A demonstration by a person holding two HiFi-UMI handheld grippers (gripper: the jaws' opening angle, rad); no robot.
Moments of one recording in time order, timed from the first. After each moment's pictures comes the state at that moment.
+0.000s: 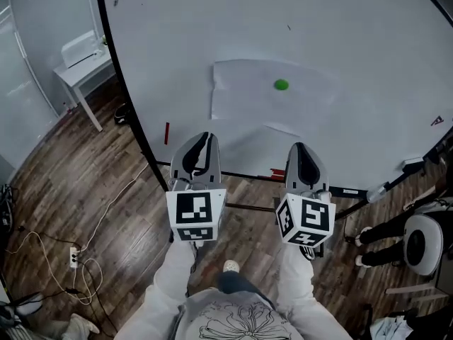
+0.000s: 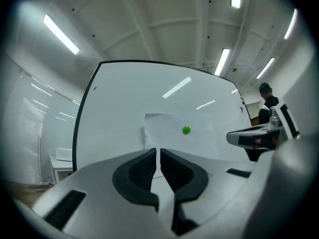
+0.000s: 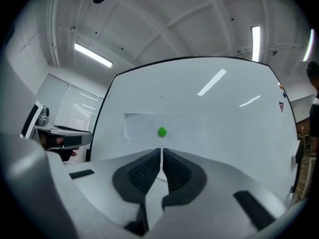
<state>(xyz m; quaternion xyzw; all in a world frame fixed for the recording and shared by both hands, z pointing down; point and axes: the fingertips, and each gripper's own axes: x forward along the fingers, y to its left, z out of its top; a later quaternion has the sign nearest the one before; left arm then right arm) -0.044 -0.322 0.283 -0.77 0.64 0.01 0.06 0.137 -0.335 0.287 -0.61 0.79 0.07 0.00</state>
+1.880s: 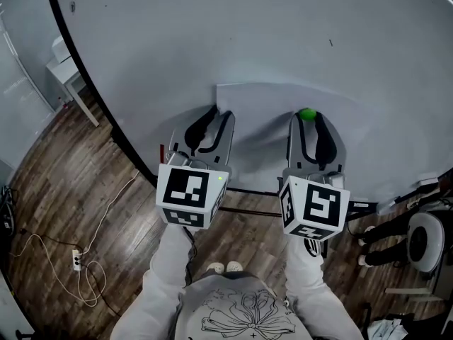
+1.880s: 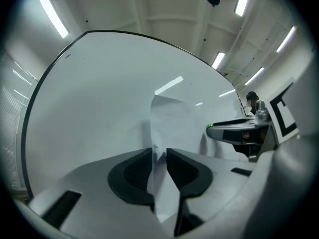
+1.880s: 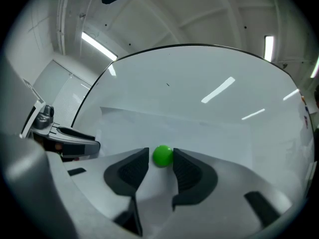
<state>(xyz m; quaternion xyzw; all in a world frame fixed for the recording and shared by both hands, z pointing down) -0.054 -0.468 0.260 -0.83 0.56 0.00 0.06 0.090 -0.469 0.235 -0.62 0.77 0.13 -0.01</state>
